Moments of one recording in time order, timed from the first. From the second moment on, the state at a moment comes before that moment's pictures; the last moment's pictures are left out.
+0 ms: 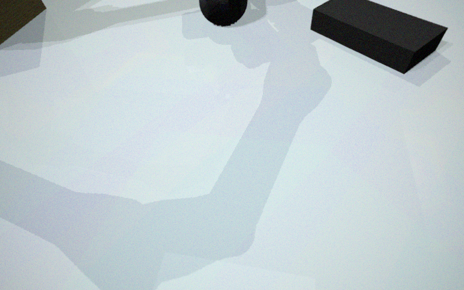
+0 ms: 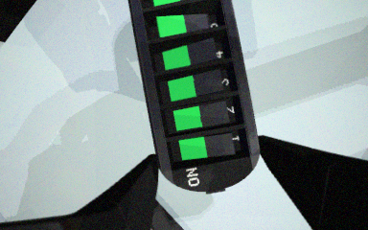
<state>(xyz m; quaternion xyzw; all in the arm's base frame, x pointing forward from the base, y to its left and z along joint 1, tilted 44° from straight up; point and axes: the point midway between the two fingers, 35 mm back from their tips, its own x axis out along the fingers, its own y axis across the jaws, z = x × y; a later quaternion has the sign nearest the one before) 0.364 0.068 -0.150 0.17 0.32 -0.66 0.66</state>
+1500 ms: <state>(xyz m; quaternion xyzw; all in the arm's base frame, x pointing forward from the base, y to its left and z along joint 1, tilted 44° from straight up) 0.370 0.069 -0.117 0.19 0.35 -0.65 0.64</state>
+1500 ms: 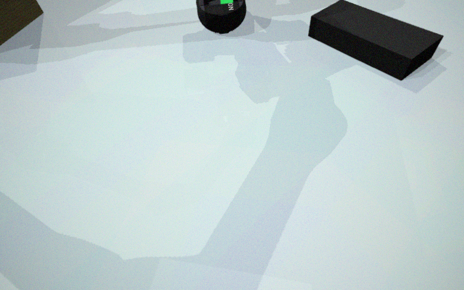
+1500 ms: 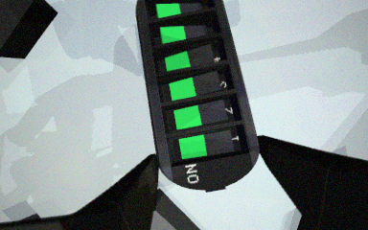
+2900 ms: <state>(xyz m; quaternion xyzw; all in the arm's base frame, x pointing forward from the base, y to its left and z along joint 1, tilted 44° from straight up) 0.377 0.065 -0.088 0.22 0.37 -0.65 0.63</state>
